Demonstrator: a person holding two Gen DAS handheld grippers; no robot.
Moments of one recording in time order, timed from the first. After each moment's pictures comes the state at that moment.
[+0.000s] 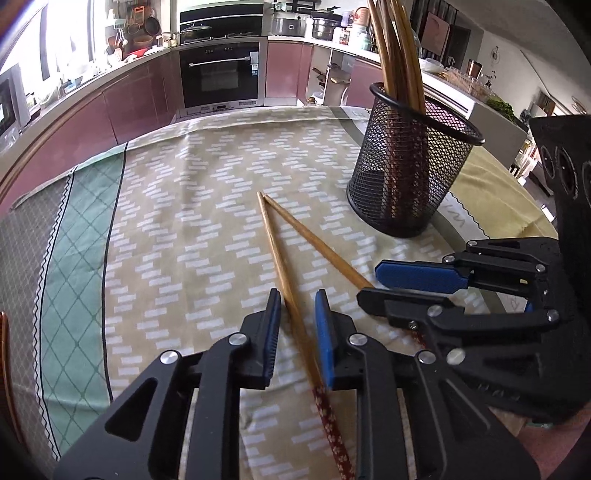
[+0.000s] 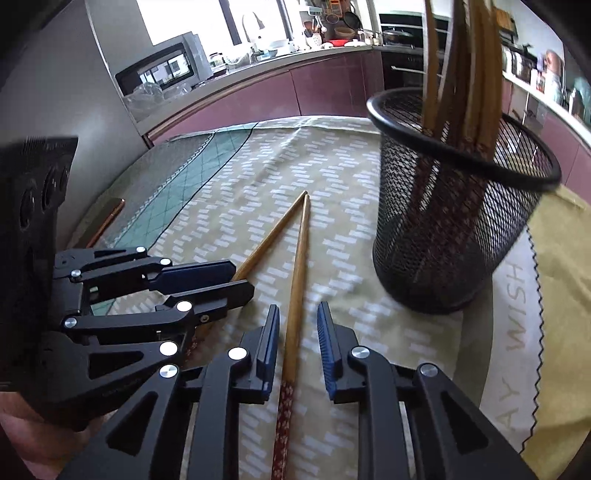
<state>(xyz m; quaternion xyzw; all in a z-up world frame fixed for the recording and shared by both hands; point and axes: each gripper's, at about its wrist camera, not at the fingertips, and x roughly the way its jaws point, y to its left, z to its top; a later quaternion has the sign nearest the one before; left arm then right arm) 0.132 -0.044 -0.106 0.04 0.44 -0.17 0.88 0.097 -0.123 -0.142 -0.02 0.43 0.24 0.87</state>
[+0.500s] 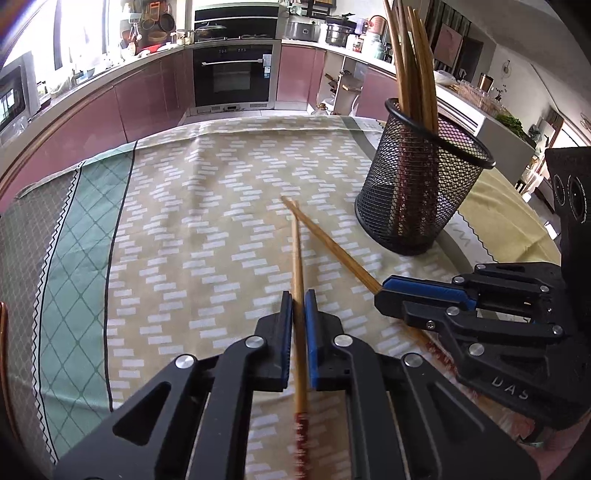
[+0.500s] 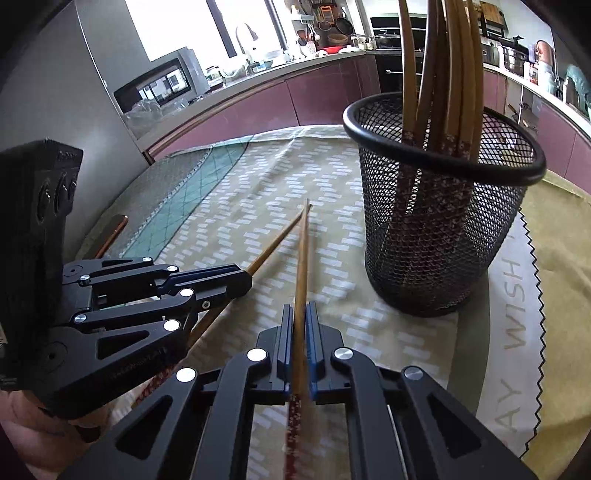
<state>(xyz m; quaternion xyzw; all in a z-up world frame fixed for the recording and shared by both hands) 0.134 -0.040 -0.102 0.01 0.44 -0.15 0.89 0.095 -0.146 -0.138 0.03 0.42 0.26 0.87</state>
